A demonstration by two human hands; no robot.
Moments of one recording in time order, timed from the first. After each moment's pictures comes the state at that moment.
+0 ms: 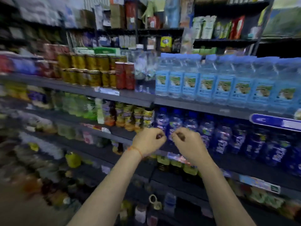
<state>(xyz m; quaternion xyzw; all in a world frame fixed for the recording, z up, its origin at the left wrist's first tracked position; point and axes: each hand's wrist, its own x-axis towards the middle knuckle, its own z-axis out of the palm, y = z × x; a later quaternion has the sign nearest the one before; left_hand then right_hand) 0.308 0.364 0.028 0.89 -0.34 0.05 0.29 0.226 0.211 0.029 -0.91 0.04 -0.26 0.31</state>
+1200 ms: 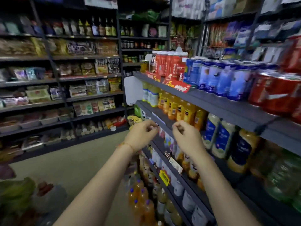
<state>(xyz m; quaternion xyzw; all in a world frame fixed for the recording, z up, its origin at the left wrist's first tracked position) 0.957 1.266 0.019 0.91 0.05 0.15 0.38 1.000 1.086 0.019 -0.87 -0.22 -0.10 0.44</state>
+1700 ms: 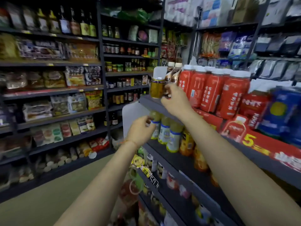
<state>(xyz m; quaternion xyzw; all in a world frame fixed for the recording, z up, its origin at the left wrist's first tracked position) 1.376 1.566 0.039 0.89 0.01 0.18 0.41 1.428 1.431 0.130 -0.89 -0.20 -0.19 0.36</state>
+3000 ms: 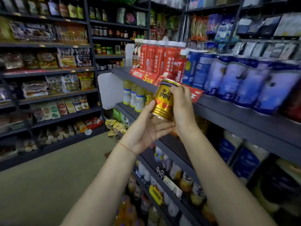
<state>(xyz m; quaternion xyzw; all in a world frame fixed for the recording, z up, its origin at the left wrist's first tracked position) 1.120 1.306 0.042 0.51 -0.06 -0.07 0.86 1.159 1.200 0.080 -0.62 -0.12 -0.09 0.77</state>
